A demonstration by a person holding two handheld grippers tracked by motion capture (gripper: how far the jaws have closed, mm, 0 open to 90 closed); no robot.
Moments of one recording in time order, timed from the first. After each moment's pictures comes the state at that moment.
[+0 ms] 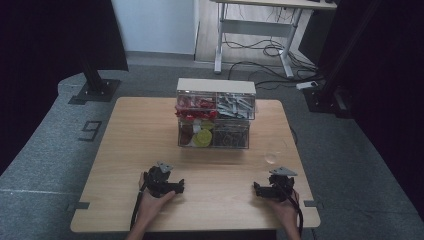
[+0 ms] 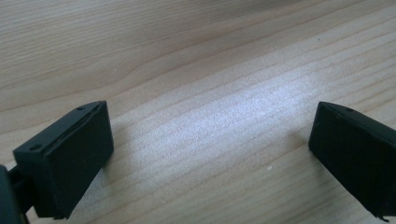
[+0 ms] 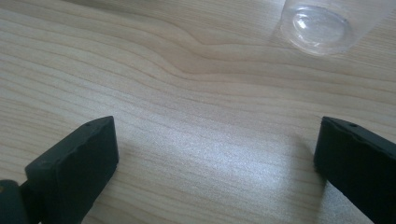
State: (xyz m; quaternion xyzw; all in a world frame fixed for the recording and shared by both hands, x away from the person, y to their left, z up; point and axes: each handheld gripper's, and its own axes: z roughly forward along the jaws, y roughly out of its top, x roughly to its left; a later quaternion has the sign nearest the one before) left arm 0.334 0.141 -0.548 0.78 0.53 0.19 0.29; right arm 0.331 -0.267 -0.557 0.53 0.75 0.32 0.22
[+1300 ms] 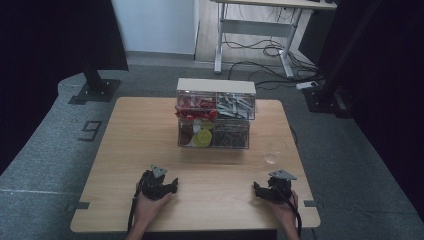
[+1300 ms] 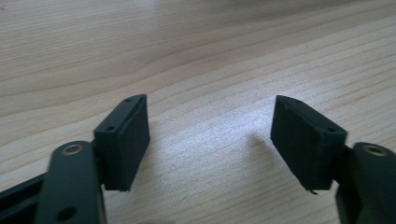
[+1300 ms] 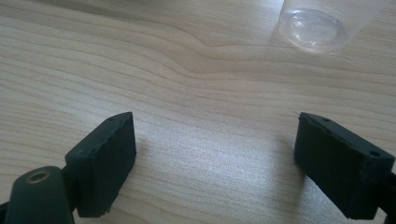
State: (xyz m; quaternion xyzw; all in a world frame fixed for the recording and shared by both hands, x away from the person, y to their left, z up) left arm 0.315 0.153 -0.542 0.75 0.54 0.20 0.33; right arm 0.319 -0.260 -0.556 0.54 0.74 0.33 0.24
